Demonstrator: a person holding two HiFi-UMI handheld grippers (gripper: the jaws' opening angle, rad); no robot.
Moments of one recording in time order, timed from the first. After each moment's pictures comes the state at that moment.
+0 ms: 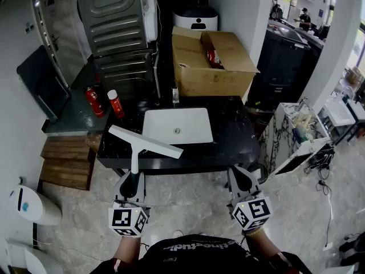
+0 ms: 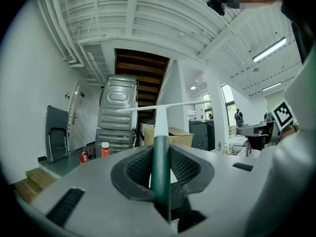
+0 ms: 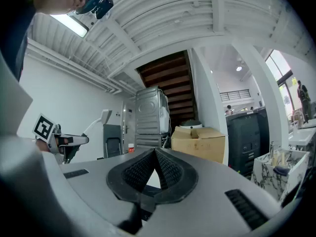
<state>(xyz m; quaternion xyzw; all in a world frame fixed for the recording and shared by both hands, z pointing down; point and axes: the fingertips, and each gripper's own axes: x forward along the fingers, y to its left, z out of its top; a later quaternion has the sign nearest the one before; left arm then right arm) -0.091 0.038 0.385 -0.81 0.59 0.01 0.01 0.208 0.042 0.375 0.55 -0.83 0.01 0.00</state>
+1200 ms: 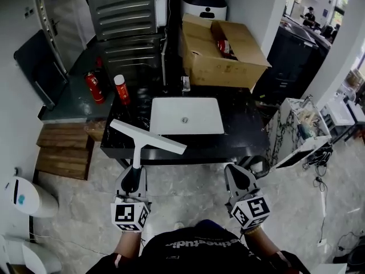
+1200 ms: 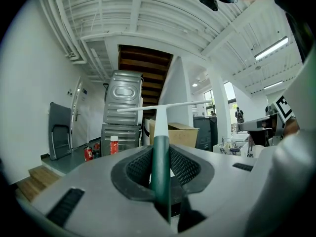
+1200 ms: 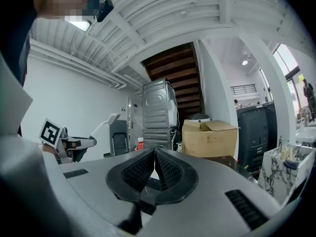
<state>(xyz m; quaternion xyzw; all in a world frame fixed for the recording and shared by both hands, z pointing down) -0.162 0.023 0.424 -0.80 0.60 -0.01 0.00 0.119 0.035 0.400 0.53 -0.85 0.03 0.03</state>
